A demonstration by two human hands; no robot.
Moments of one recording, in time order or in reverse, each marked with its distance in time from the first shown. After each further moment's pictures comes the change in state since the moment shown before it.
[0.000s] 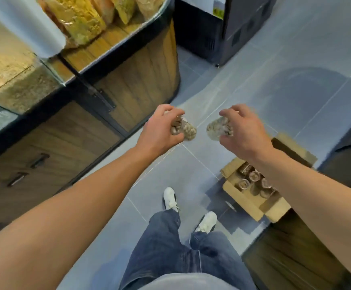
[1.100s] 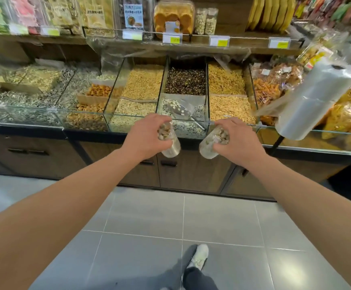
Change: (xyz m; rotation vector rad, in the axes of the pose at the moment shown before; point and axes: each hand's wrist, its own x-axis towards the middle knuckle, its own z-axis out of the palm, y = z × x) left_hand -0.338 -0.349 -0.368 0.134 0.576 -0.592; right_hand 0.038 -0.591 0.160 -0.088 -0.226 -0.881
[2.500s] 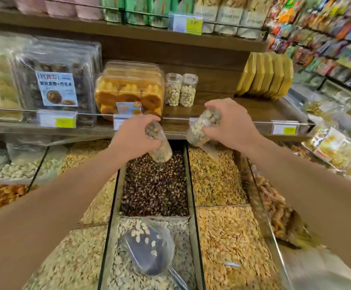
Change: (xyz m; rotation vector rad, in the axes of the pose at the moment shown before) left_hand 0.598 -0.122 0.011 -0.167 0.022 0.022; right_hand 0.586 0.116 -0.089 -0.098 0.219 0.000
